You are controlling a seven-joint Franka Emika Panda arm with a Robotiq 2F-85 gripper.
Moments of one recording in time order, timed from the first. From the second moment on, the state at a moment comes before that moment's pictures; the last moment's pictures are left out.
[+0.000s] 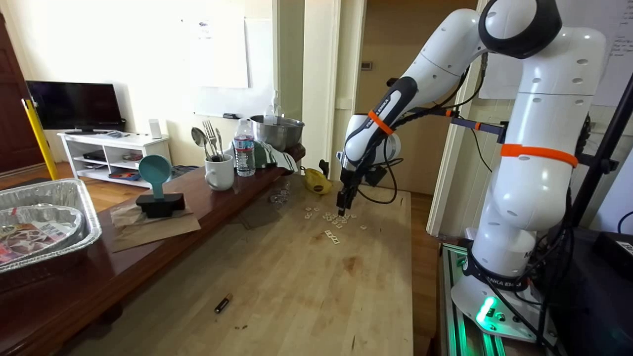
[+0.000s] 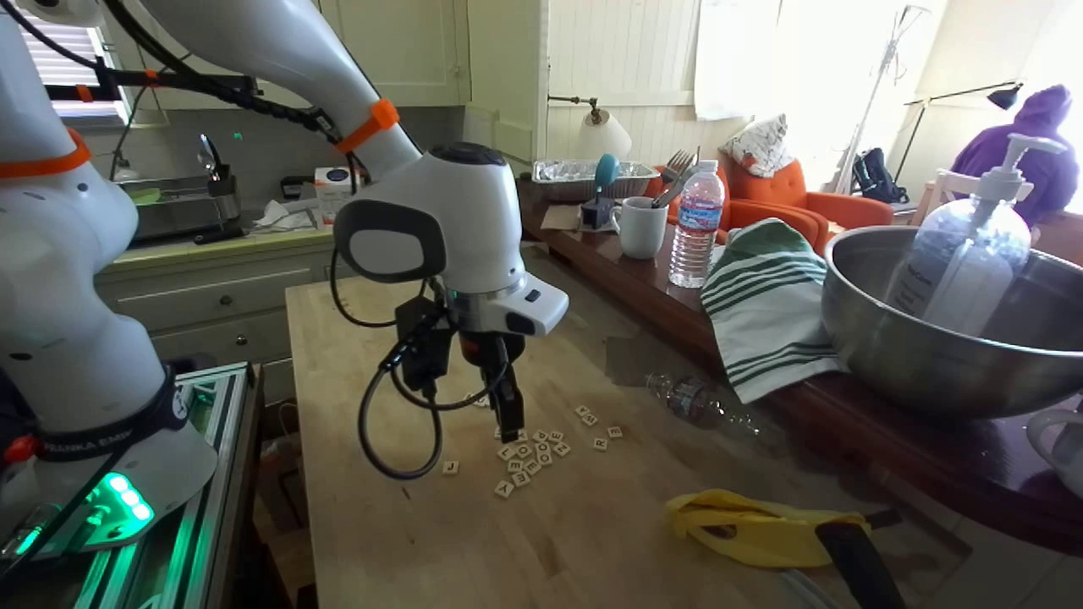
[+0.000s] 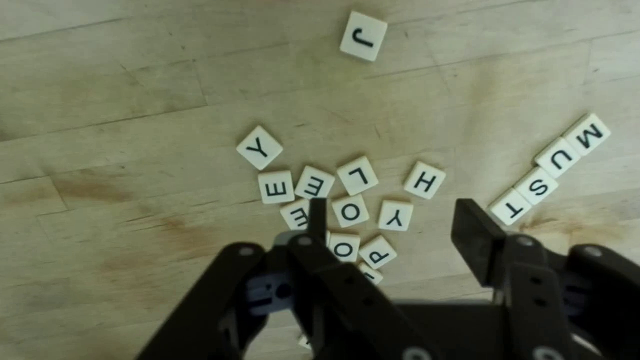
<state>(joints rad) -0.12 0.02 -0.24 -2.61 0.12 2.72 -0.39</state>
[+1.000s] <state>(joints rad) -0.20 0.19 -0.12 -2.50 0.19 2.77 -0.43</state>
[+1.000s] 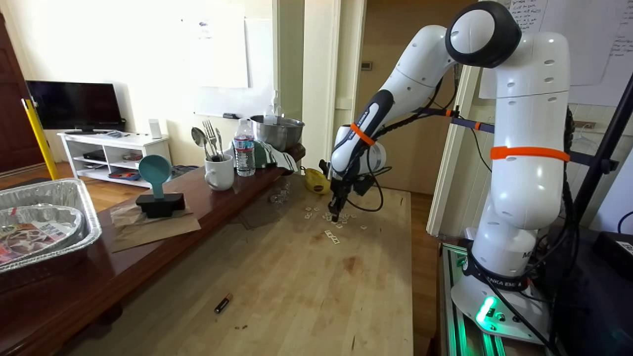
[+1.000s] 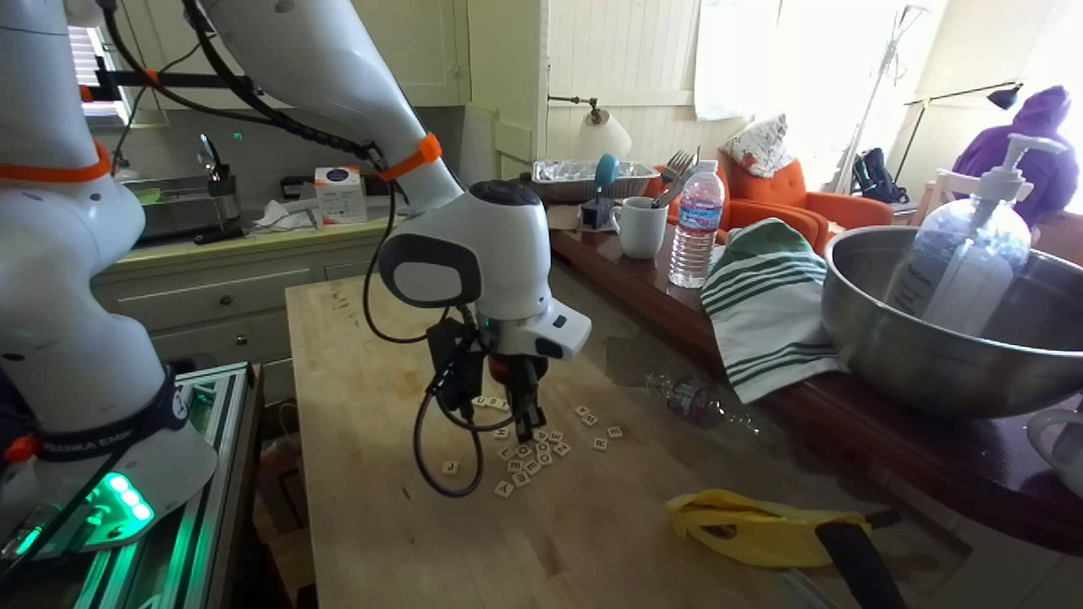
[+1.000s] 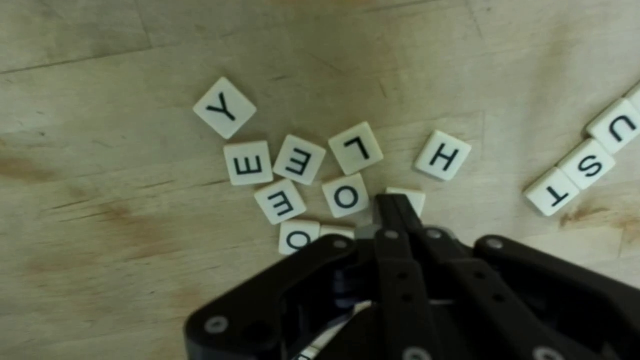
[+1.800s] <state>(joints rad) -0.22 0.20 -0.06 -2.50 0.10 2.78 -0.68</state>
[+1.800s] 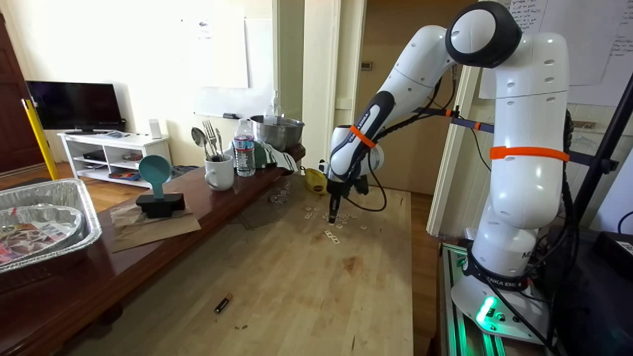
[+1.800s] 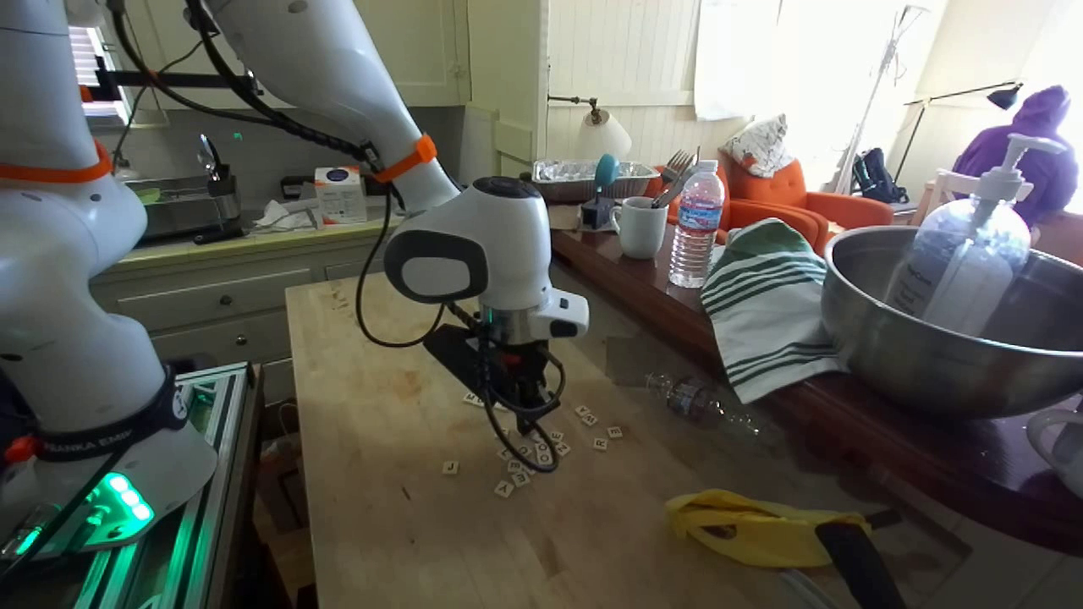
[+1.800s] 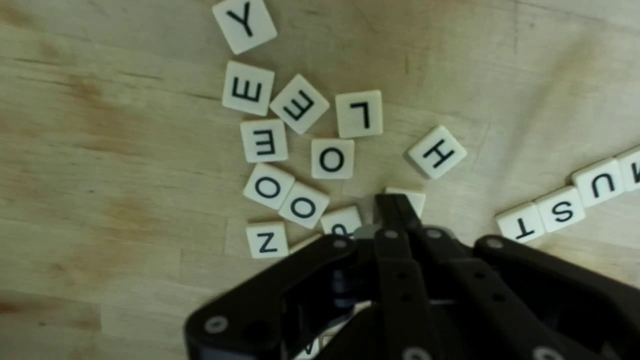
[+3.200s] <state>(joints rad) -0.23 0.18 0.01 -2.54 0.03 2.85 -0.99</state>
